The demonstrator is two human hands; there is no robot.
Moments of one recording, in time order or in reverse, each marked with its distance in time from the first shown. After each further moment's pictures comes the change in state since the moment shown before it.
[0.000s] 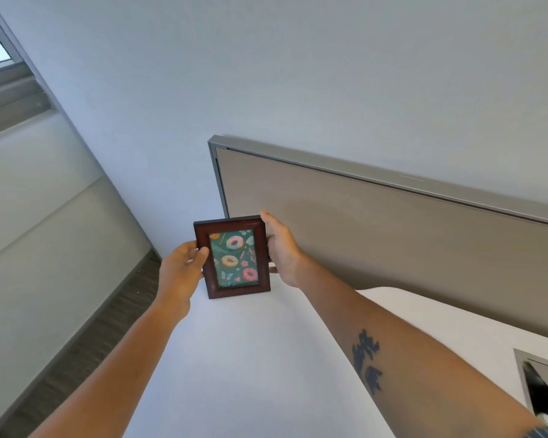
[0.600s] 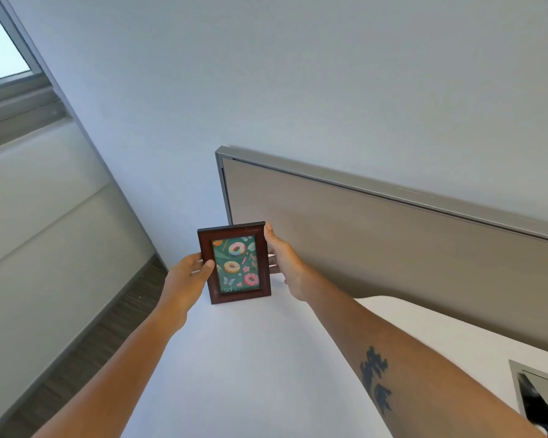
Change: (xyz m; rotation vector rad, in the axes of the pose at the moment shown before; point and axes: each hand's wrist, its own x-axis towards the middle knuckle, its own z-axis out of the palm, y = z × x) left_hand -0.021 0.011 -0.004 0.187 -0.062 -0.021; right_hand -0.027 0.001 -0.005 -0.111 0.006 -0.050
